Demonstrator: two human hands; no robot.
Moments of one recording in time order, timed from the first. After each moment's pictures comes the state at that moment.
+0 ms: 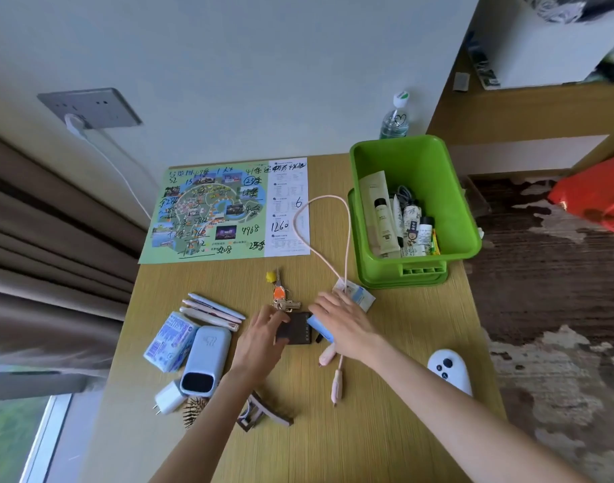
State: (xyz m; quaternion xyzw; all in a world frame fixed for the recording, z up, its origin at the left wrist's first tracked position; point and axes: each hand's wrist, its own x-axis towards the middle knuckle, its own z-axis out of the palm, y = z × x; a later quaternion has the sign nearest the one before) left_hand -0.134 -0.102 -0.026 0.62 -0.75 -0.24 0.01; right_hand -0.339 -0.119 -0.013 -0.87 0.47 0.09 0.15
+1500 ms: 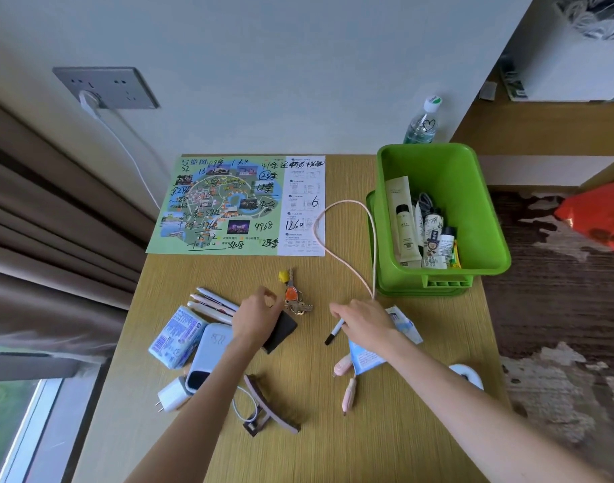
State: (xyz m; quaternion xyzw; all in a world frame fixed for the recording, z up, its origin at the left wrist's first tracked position) left_hand -0.120 -0.154 -0.026 0.76 -0.57 -0.31 0.09; right_hand -0.339 -0.140 -0.015 -0.82 0.53 0.11 0.19
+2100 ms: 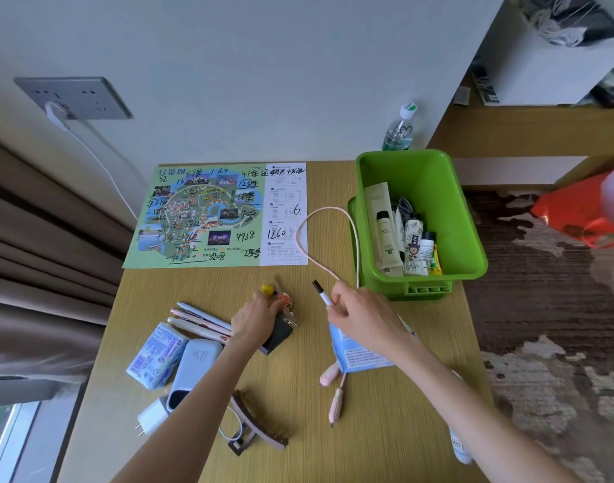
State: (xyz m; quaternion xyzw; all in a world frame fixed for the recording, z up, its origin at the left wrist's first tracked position) left_hand -0.142 -0.179 -0.048 0.73 -0.62 -0.27 -0.03; right_hand -0.360 -0.145 0.045 -0.74 0.61 -0.09 0.27
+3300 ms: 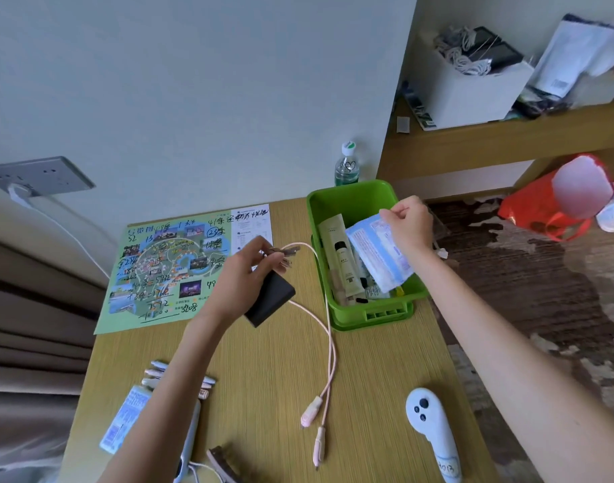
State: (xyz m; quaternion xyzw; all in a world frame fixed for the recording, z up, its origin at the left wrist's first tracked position) left_hand -0.212 -0.244 0.136 0.52 -0.70 -0.41 0.26; right_hand -0.502 -0.265 0.097 -0.41 0.78 -0.43 0.21
